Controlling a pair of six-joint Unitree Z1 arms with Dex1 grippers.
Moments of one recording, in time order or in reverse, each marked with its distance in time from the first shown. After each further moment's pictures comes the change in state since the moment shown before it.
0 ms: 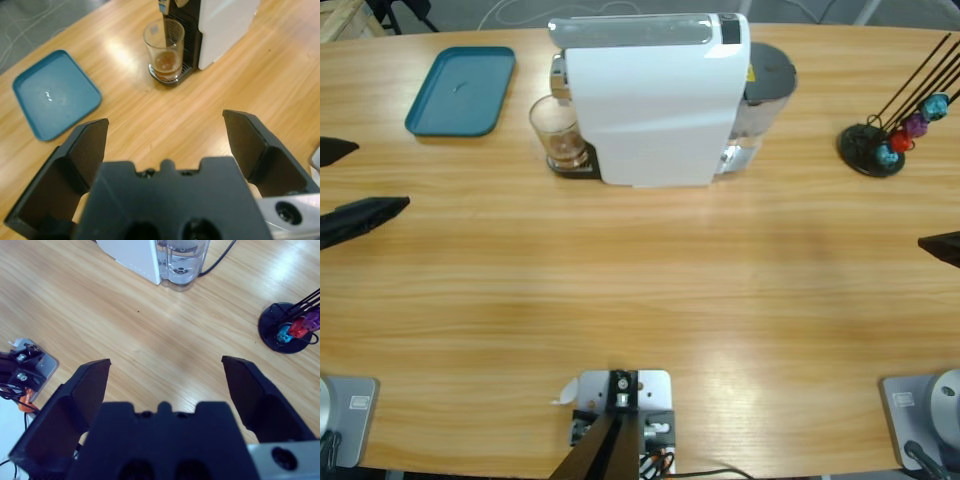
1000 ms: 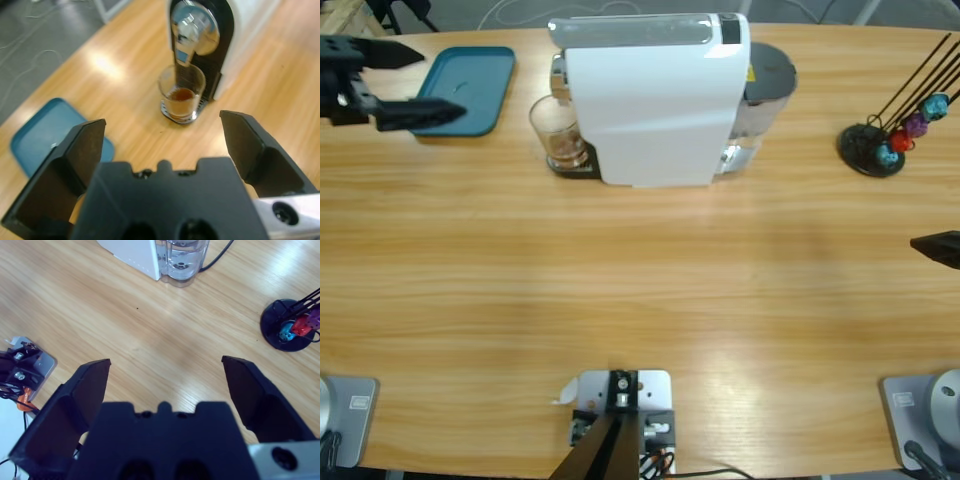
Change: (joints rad) arm 0 0.304 0.452 -0.262 -0.079 -0.398 0.320; arm 1 0.000 0.024 0.000 0.000 0.000 0.000
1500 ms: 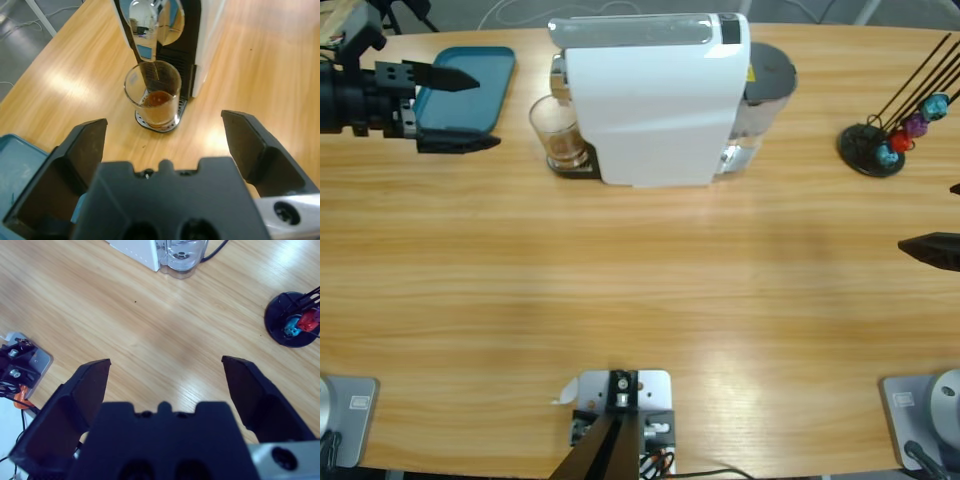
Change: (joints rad) arm 0 0.082 0.207 0.001 -0.090 -0.275 0.210; arm 1 0.000 0.044 -0.001 0.004 0.000 0.000
